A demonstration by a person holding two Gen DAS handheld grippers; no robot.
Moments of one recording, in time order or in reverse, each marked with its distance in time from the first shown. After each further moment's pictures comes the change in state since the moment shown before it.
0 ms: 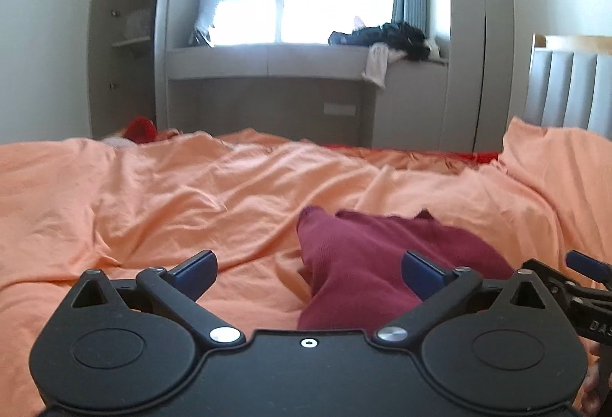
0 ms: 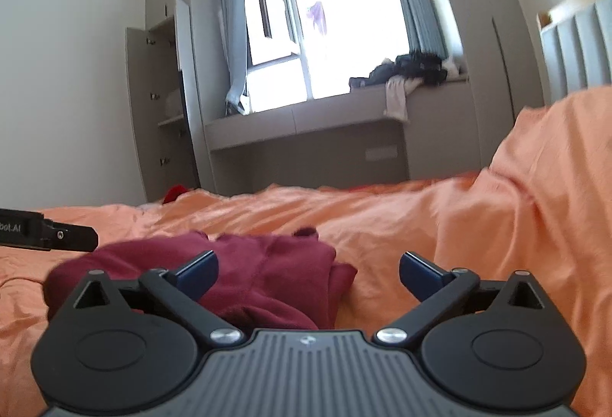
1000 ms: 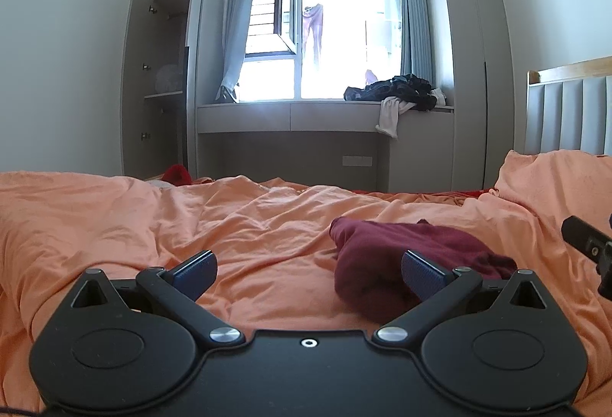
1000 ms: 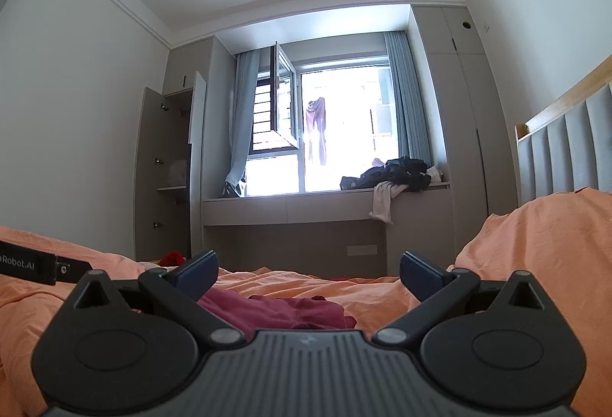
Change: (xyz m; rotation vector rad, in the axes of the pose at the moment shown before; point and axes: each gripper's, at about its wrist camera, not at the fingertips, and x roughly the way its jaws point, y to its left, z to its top) left arm -0.138 0.019 -0.068 0.020 -0.179 0.061; right arm -0.145 0.072 -0.026 -0.126 -0.281 -0.068
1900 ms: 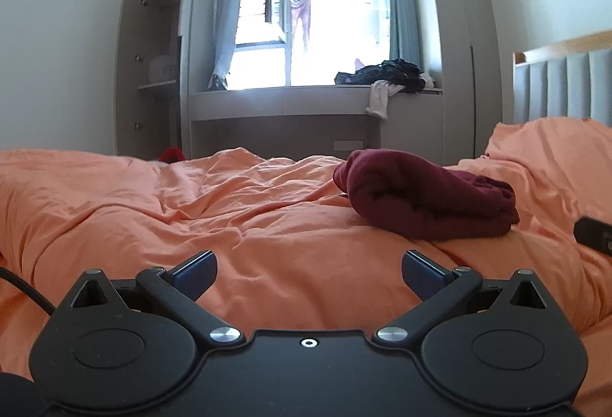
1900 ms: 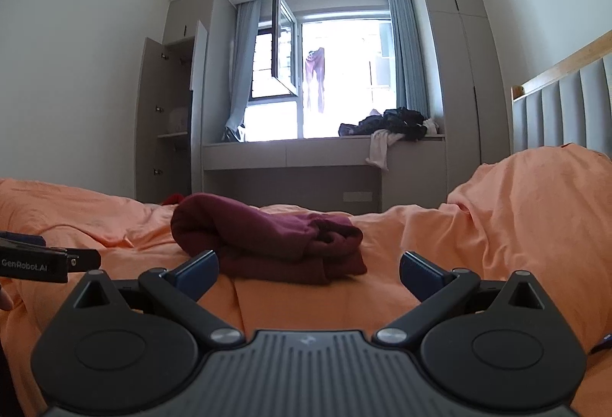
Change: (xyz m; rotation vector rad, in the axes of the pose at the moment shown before) left arm -0.025 0.025 -0.082 0.042 0.012 -0.037; right arm -0.056 0.023 -0.048 -0.013 0.180 -0.020
